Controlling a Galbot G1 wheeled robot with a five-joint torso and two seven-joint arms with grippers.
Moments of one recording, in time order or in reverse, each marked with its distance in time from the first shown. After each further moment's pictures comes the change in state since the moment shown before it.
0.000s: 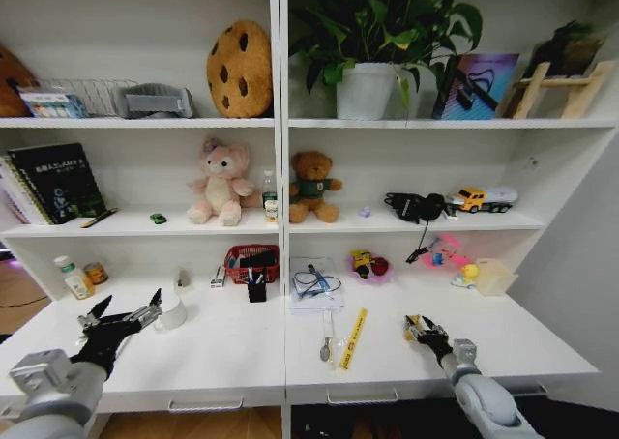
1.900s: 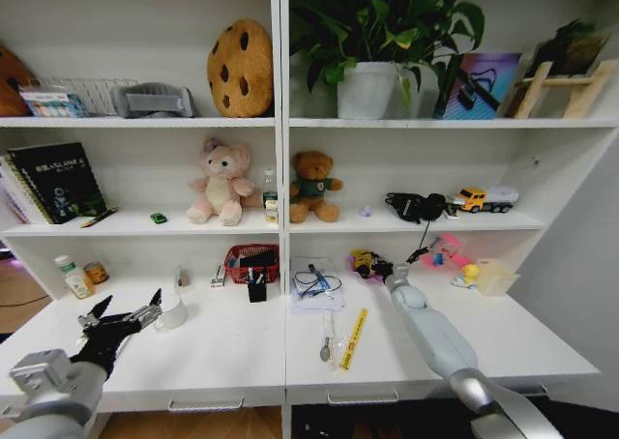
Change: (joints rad) left arm 0.000 0.000 0.000 0.000 0.000 0.000 0.000; right arm 0.880 0.133 -0.450 -0.801 -0.035 0.285 -0.048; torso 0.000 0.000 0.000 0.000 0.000
